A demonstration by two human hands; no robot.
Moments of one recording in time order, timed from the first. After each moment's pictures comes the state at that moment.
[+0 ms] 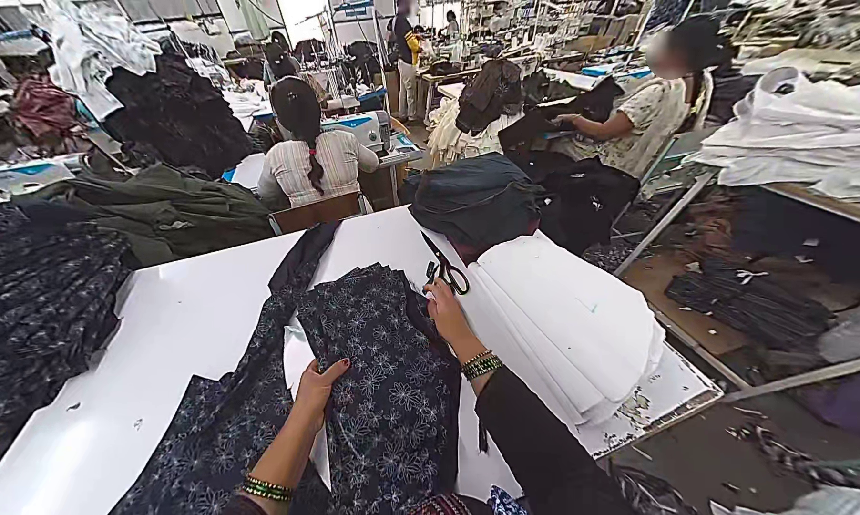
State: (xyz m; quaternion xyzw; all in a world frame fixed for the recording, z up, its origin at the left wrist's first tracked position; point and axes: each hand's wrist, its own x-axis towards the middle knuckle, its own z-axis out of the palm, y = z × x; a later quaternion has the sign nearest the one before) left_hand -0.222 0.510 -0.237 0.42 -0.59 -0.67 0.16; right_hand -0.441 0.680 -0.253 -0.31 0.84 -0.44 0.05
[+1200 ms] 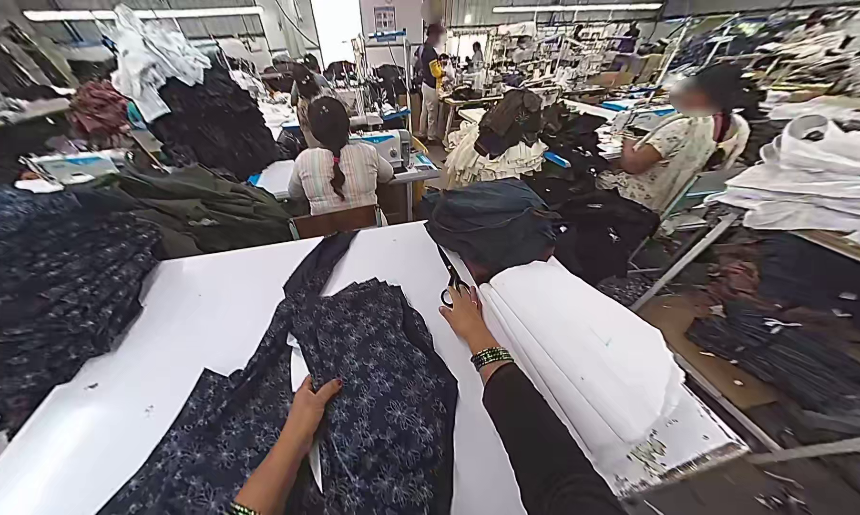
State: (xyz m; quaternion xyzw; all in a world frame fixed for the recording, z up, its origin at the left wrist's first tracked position) left_hand -0.196 0.503 -0.243 0.41 -0.63 -0.64 0.16; right_hand -0.499 0.679 -0.252 -0.24 0.93 -0.26 0.10
